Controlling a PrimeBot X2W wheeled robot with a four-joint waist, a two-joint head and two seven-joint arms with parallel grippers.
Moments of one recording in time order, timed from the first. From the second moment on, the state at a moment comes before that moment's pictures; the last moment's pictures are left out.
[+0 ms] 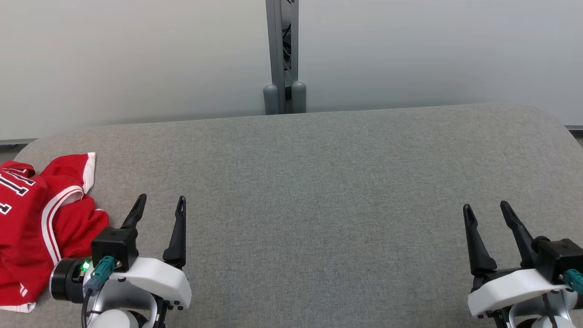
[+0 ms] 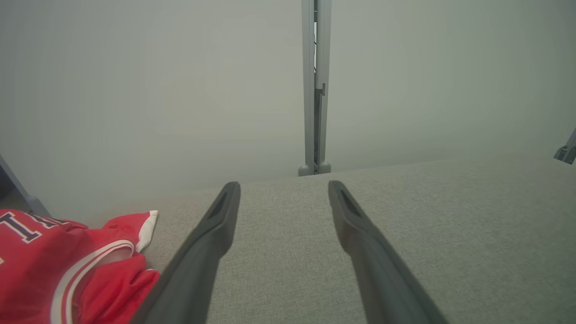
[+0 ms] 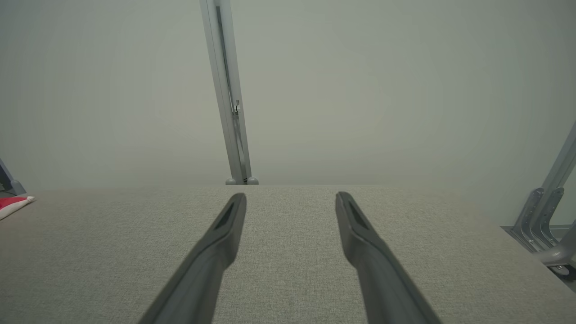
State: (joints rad) left arm -0.07 0.15 -0.15 0.04 -0.20 0.09 0.01; right arm -0.04 -0.05 -0.03 0.11 0.12 0.13 -0.12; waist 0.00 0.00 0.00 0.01
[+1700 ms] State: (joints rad) left arm -0.07 0.17 -0.12 0.06 -0.25 0.15 -0.02; right arm -0.07 -0.05 0.08 0.12 0.19 0.13 -0.12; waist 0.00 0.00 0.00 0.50
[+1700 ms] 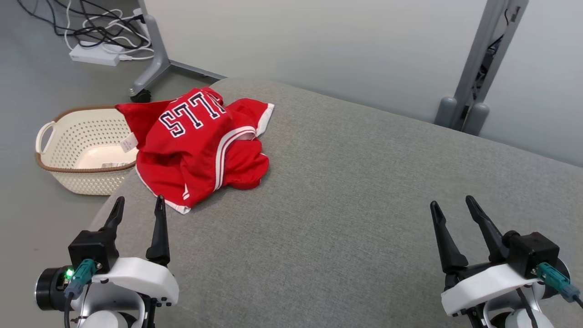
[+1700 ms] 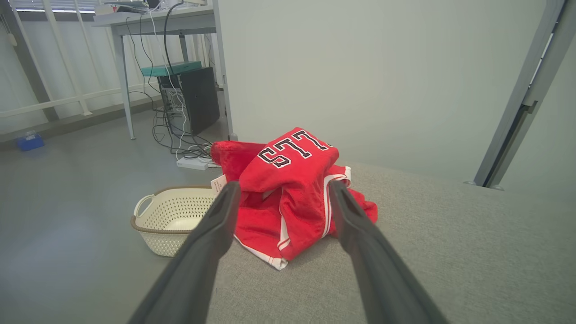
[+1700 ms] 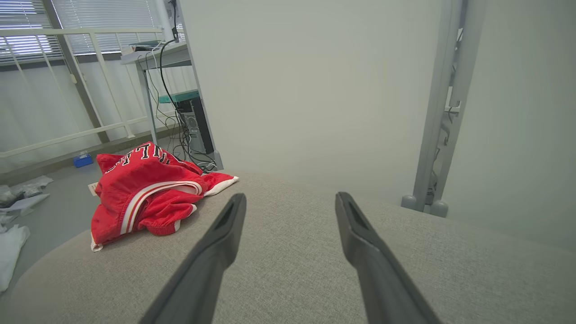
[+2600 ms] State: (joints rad) left arm -0.07 0.16 -0.14 0.04 -0.29 0.15 -0.02; right arm -0.10 -0.05 0.09 0.15 0.21 0.13 -0.13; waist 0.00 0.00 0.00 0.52
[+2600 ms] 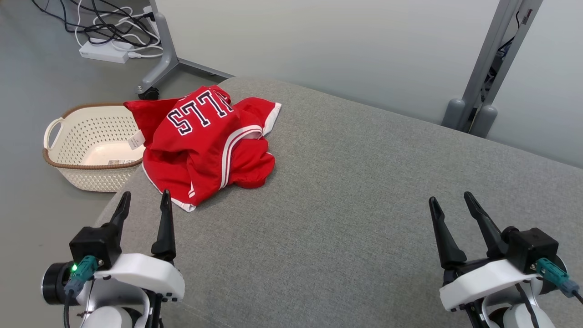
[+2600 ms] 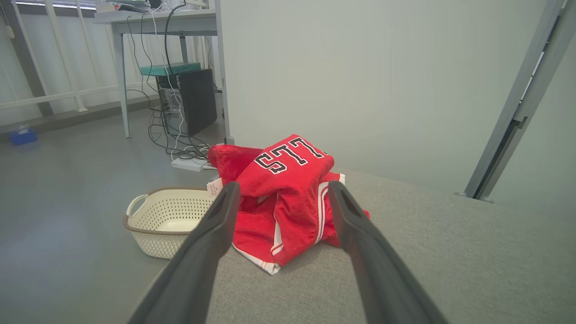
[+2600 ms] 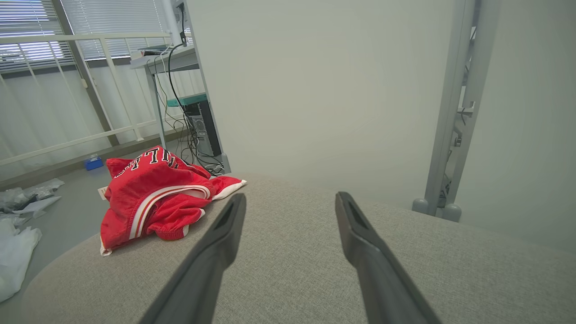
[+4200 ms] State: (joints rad) left arm -0.81 0.29 -0.09 1.07 -0.45 -0.01 0.05; right arm -0.23 -0.05 0.09 0.10 0.15 0.13 -0.11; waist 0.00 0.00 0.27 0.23
